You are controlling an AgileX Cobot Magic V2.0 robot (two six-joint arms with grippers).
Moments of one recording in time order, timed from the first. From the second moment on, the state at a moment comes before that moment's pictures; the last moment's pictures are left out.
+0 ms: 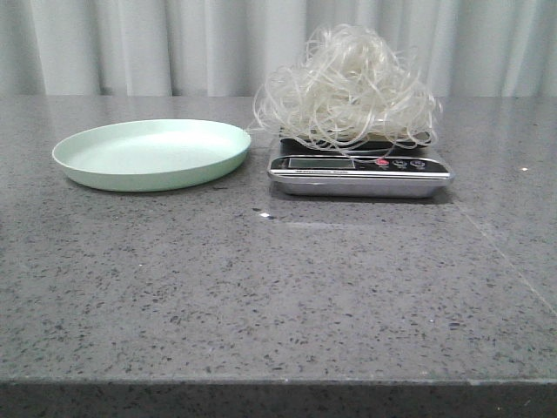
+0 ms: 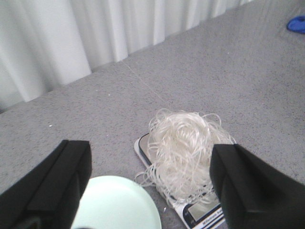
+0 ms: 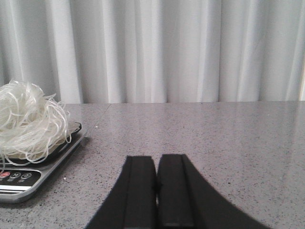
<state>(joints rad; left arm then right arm) -0.53 1.32 -1.63 -0.11 0.83 0.12 -0.01 -0.01 0.03 0.12 -0.08 -0.03</state>
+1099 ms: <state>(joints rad) -0.53 -0.01 -0.36 -0.13 0.46 0.13 -0.01 -0.01 0.03 0.12 -0.08 -0.03</state>
